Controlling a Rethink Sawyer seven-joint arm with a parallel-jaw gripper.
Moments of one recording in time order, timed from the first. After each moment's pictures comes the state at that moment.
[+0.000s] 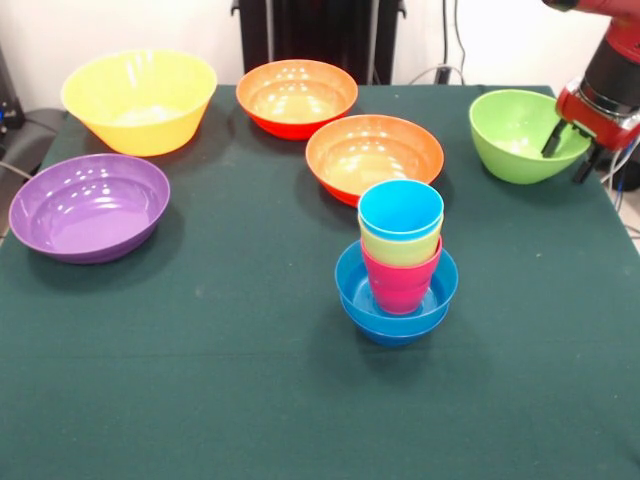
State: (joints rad) arm 0.57 -0.26 -0.30 1.57 0.44 0.47 2.67
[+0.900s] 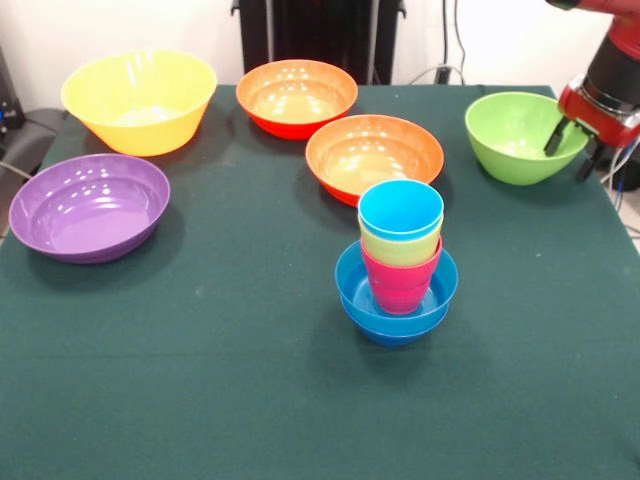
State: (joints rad) arm 0.56 -0.27 -0.29 1.57 0.43 0.49 2.67
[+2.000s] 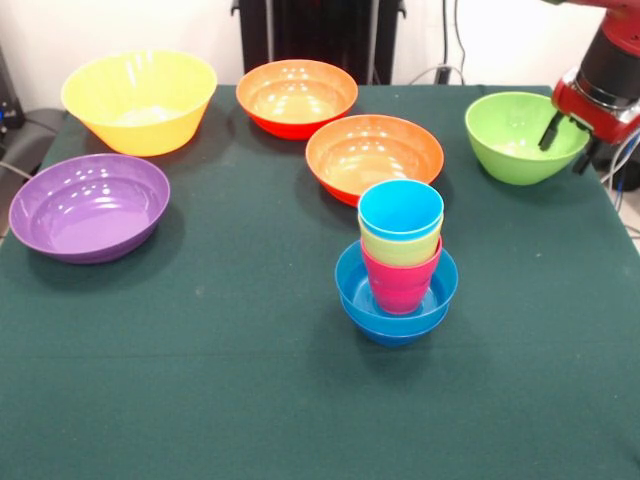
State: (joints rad) arm 0.48 -0.32 -0.25 1.57 0.35 0.54 2.67
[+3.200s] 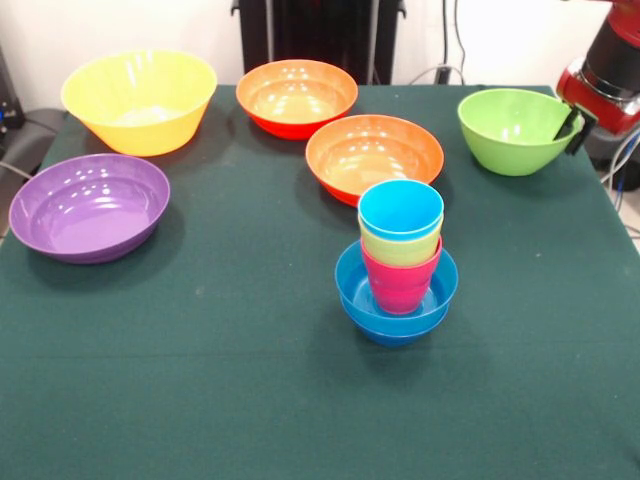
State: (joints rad) arm 0.48 -0.34 -0.24 1.57 0.33 0.60 2.67
